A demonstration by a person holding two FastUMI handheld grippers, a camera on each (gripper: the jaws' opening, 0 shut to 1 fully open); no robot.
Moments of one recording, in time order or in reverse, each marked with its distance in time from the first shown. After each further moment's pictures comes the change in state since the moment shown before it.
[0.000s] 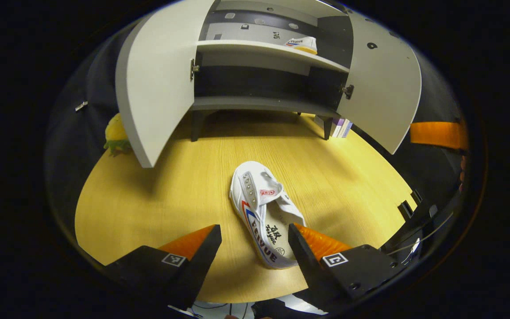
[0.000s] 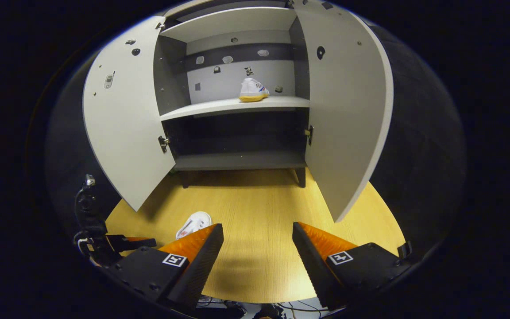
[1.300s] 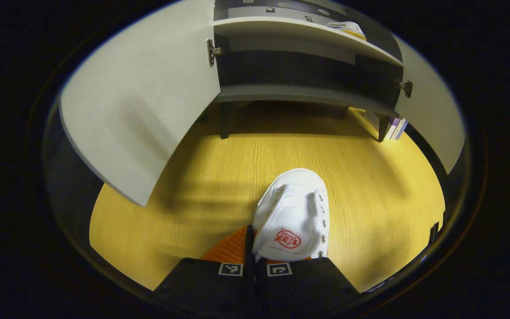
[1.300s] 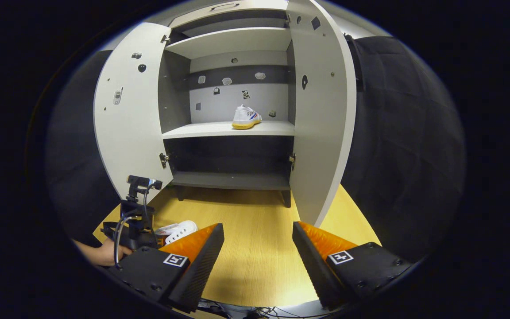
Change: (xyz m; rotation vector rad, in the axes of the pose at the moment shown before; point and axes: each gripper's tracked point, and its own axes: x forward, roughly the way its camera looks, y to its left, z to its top) left arm 0.041 0.042 0.042 -0.082 0.072 0.258; right arm -0.036 -0.033 0.061 -0.087 -0.193 0.030
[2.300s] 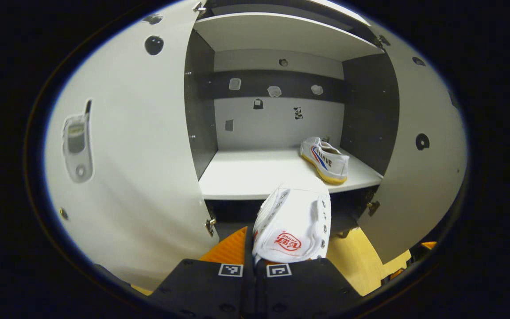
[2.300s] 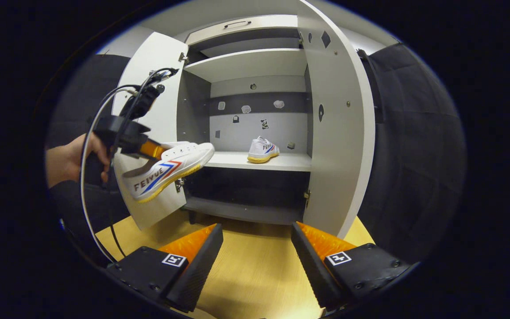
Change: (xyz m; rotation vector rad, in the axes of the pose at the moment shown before) left arm -0.153 -0.030 0.324 0.049 -0.401 -0.015; right arm 0.026 0.008 0.042 -0.021 -0.190 0.176
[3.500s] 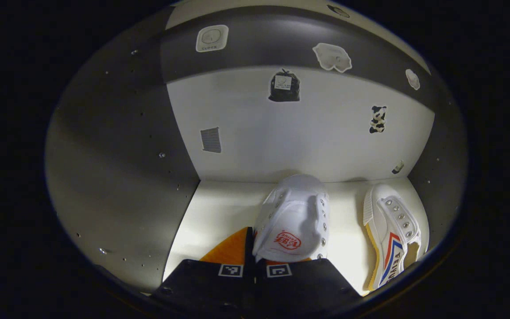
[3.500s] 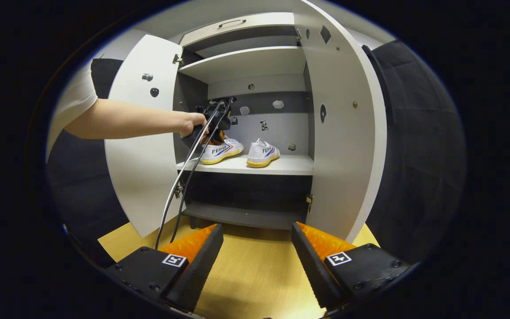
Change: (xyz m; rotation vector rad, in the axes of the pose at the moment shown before) left arm 0.265 0.015 0.103 -0.029 0.274 0.102; right arm 0.018 -0.008 0.009 0.032 0.020 -0.017
